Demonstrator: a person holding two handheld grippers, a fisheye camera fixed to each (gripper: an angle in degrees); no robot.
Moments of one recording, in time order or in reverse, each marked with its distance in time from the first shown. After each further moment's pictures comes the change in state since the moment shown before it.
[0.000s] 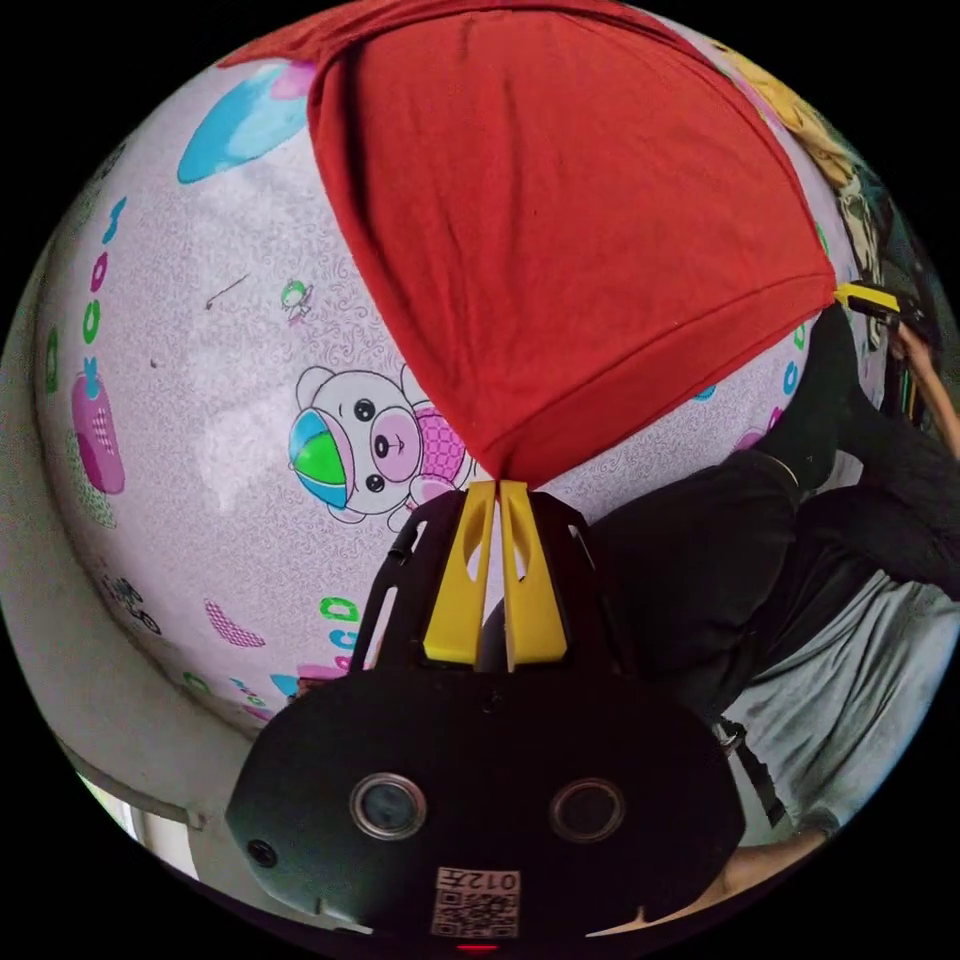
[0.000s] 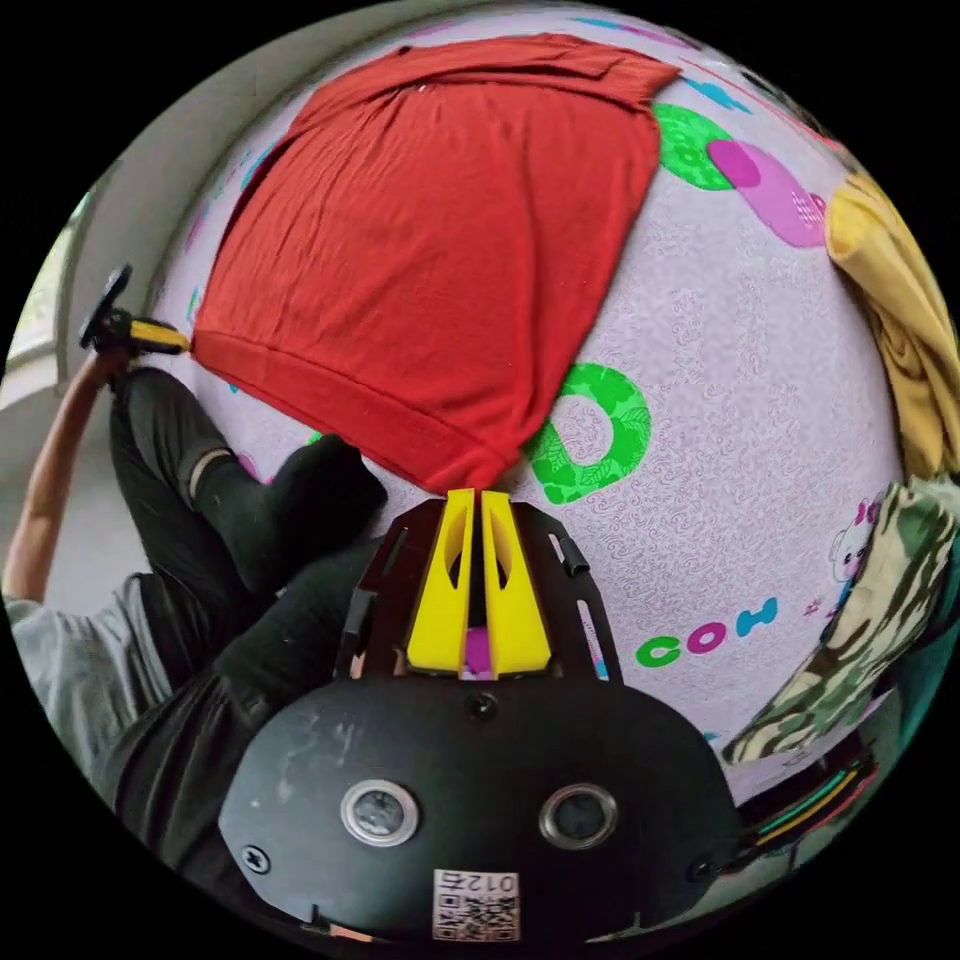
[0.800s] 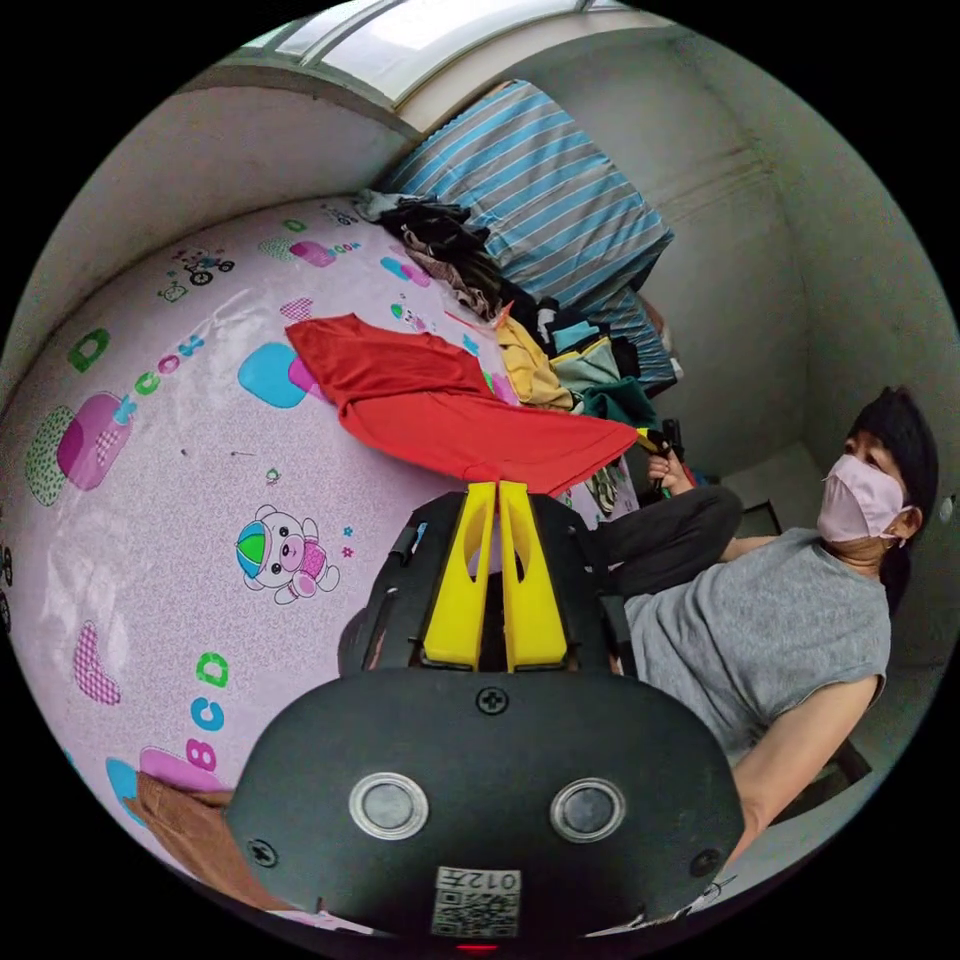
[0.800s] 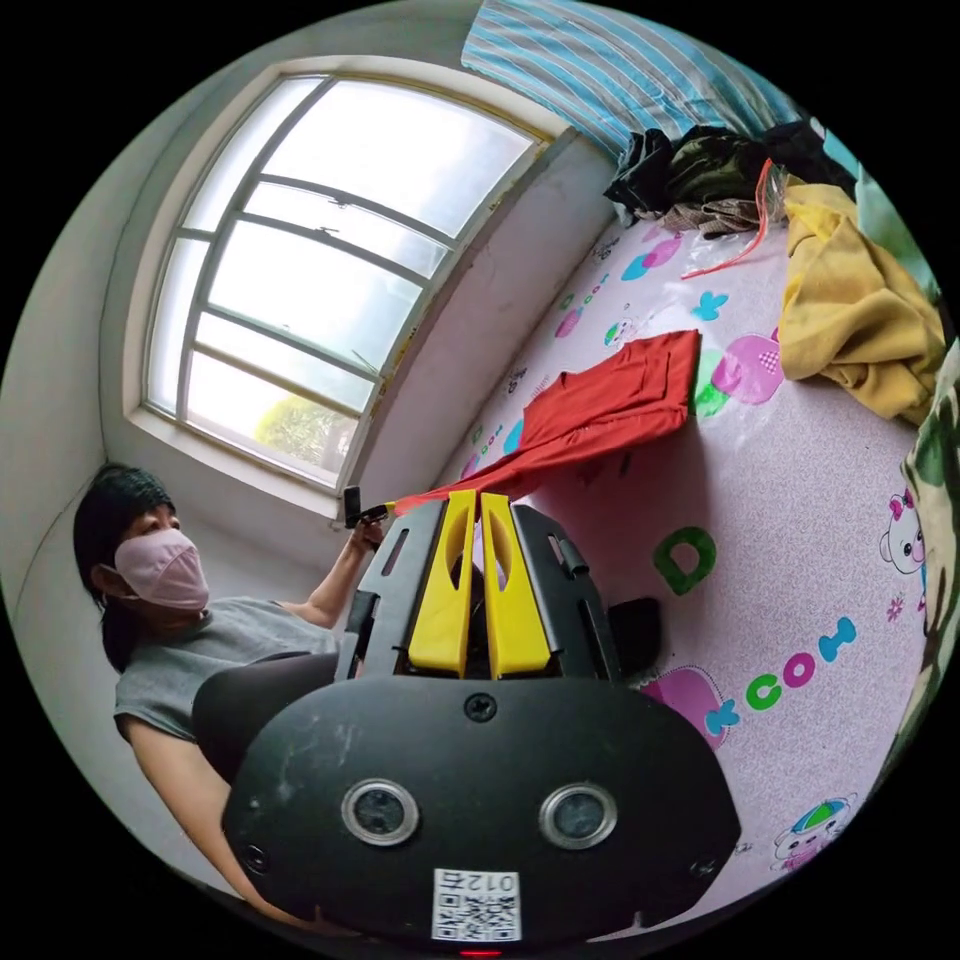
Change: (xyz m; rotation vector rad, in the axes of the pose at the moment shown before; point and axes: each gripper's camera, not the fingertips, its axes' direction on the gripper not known) left arm -0.077 0.329 -0.102 0.922 0.557 0.091; right arm 0.134 0.229 -0.118 0.689 -0.693 -0.091
